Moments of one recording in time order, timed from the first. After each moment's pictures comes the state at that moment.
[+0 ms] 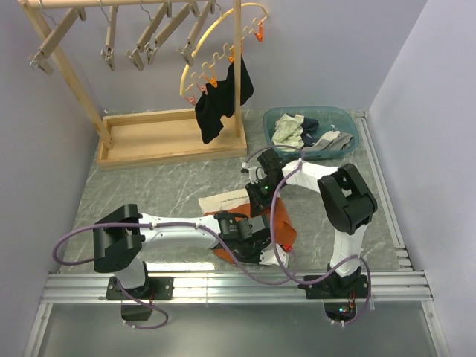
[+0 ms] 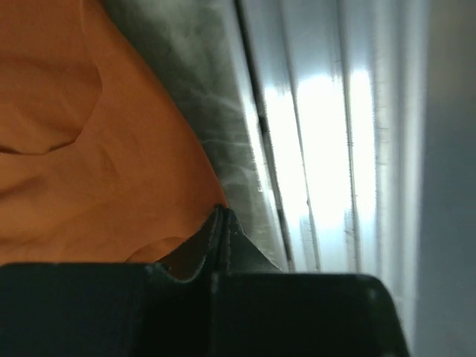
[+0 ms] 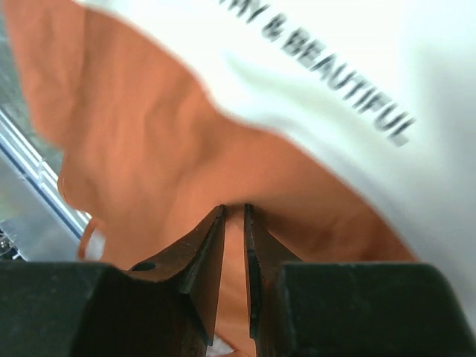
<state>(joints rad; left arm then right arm) -1.31 1.65 1.09 -0.59 0.18 0.45 0.53 1.90 1.17 -0.60 -0.59 -0.02</state>
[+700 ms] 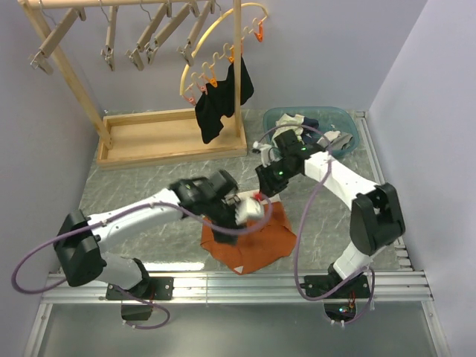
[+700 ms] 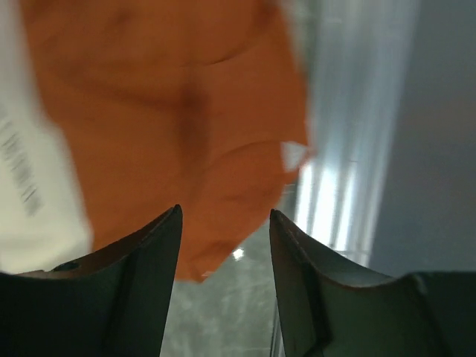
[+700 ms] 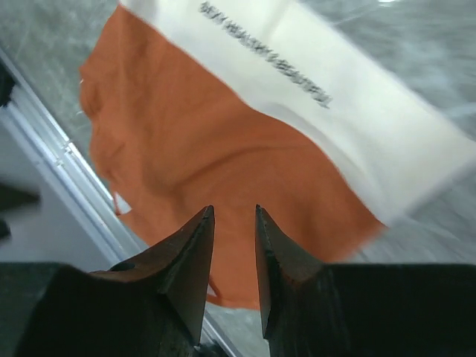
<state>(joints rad) -1.00 1.41 1.11 -0.76 0.49 0.40 0.46 1.66 1.25 -0.78 -0.56 -0.14</state>
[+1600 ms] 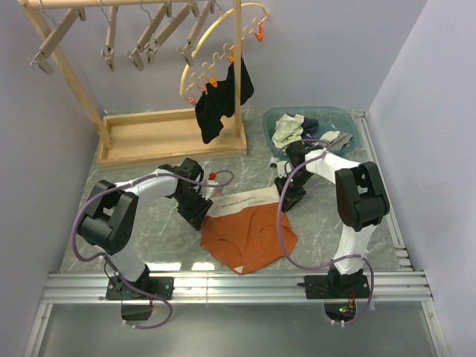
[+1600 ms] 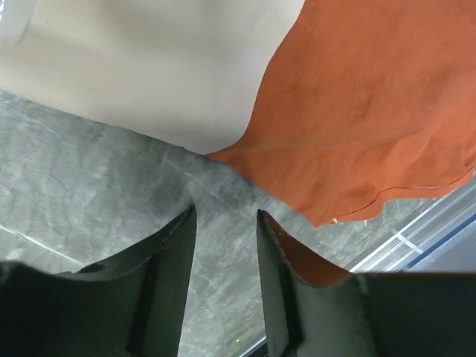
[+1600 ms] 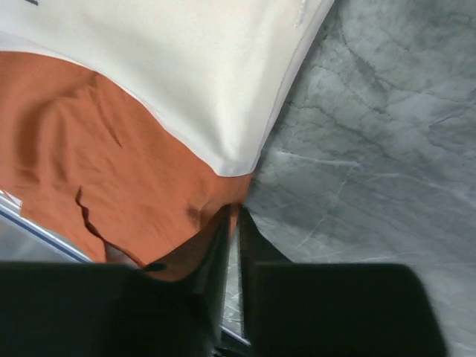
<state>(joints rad) -0.47 1.67 0.97 -0.75 0.36 0.29 0.29 1.88 1.21 -0.88 -0.38 -0.18</state>
